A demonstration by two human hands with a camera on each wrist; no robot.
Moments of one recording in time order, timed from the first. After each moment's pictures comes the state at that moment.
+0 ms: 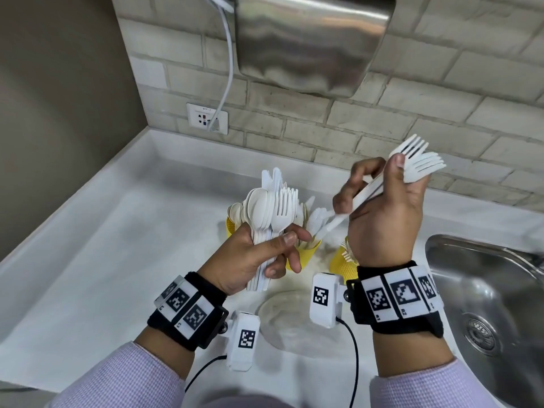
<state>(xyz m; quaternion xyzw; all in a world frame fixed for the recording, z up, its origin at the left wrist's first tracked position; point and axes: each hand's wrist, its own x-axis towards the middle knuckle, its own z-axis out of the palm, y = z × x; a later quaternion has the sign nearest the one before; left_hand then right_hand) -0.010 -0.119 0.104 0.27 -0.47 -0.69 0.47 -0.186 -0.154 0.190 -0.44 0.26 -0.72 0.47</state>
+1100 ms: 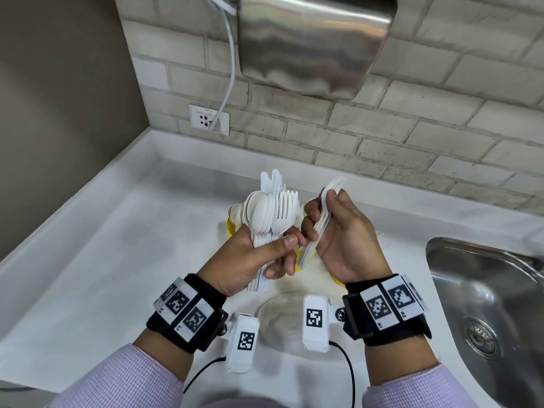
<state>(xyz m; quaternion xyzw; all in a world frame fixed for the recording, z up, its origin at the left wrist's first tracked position) -0.011 -0.117 0.107 0.27 -0.50 -0.66 0.49 -0.186 -0.162 0.143 -0.38 0.29 -0.51 0.71</state>
